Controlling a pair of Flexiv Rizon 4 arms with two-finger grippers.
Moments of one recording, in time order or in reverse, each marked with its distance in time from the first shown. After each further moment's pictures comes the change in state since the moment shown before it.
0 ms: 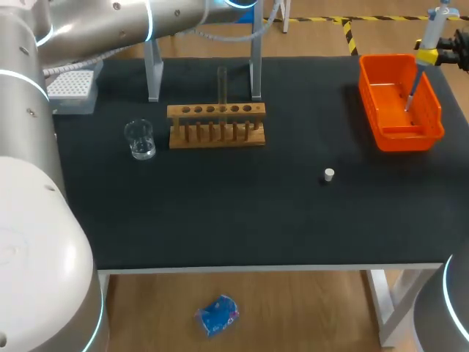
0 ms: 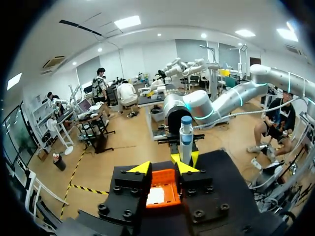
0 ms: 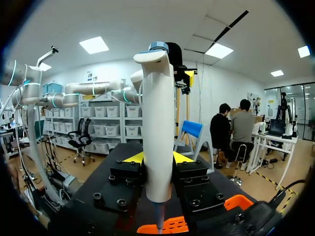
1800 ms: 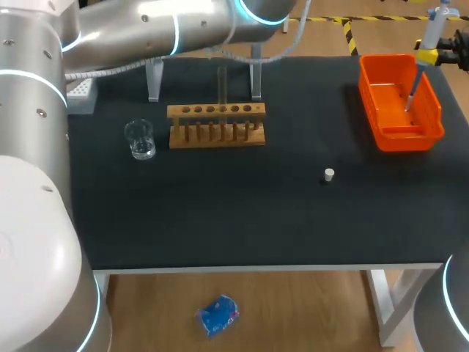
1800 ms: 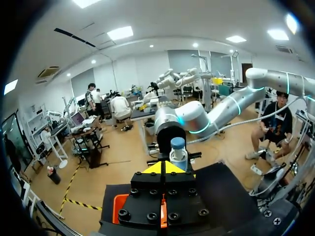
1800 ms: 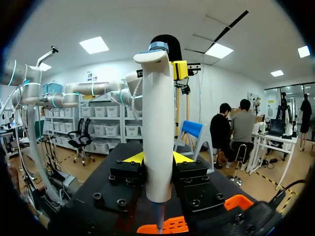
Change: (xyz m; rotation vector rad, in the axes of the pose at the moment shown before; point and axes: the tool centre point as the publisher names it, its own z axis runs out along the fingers) left arm 0.019 -0.024 0.048 0.129 0.047 0.037; right arm 0.000 0.000 0.000 0.000 0.000 0.000
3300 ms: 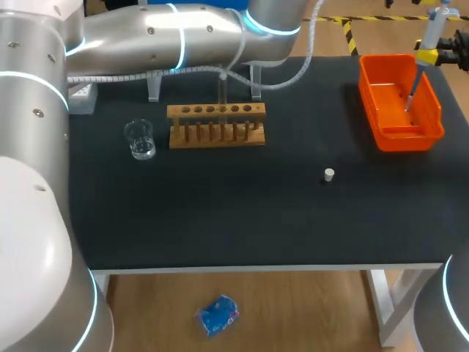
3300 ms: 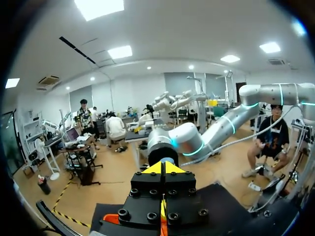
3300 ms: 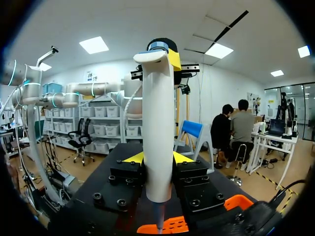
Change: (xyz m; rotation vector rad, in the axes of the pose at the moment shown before) left arm 0.010 -0.021 0.010 0.233 0.051 -0.033; right arm 0.000 0.000 0.000 0.000 0.000 0.000
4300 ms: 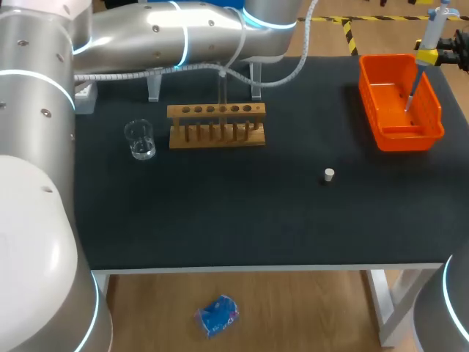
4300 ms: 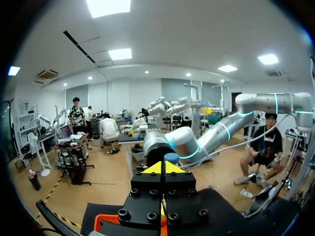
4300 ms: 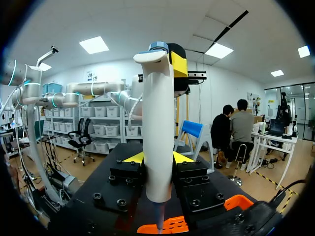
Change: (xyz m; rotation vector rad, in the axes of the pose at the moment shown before) left arm -0.003 0.009 0.001 0.030 0.058 -0.055; right arm 0.000 0.000 0.000 0.000 0.000 0.000
